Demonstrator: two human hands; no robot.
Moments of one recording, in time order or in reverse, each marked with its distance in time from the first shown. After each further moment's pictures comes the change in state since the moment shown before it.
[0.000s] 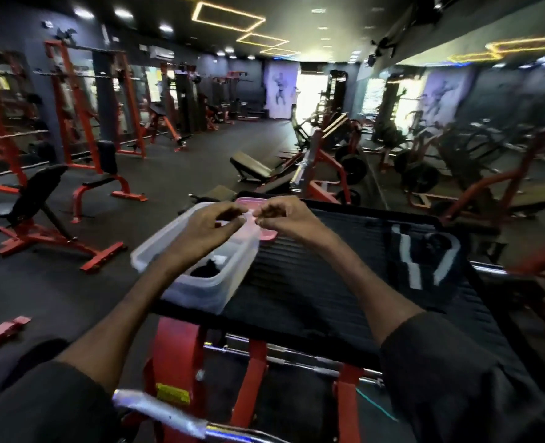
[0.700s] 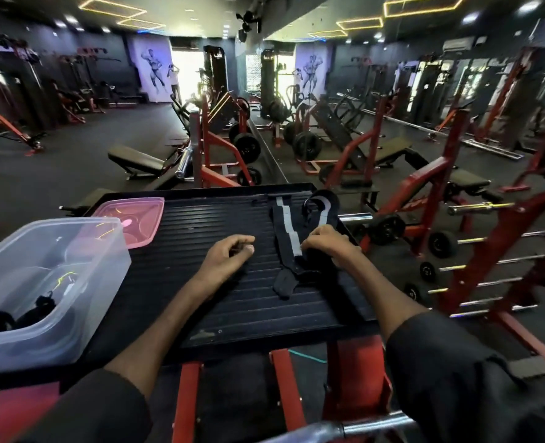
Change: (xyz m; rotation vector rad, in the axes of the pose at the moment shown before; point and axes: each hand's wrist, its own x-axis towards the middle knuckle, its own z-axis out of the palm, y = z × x) left_hand 0.034 0.045 0.256 -0.341 -0.396 -0.072; right_hand -0.176 0.192 -0.179 -0.239 0.414 0.986
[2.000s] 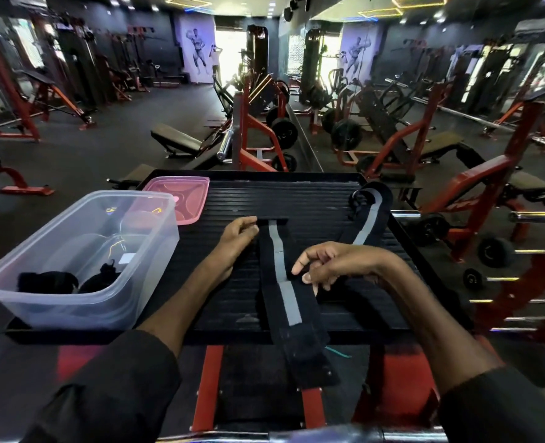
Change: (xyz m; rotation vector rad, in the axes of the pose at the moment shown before) left_hand 0.007 -0.054 -0.045 -0.358 0.206 -0.231; right_hand -0.091 -0.062 0.018 -0.065 -0.822 -0.436
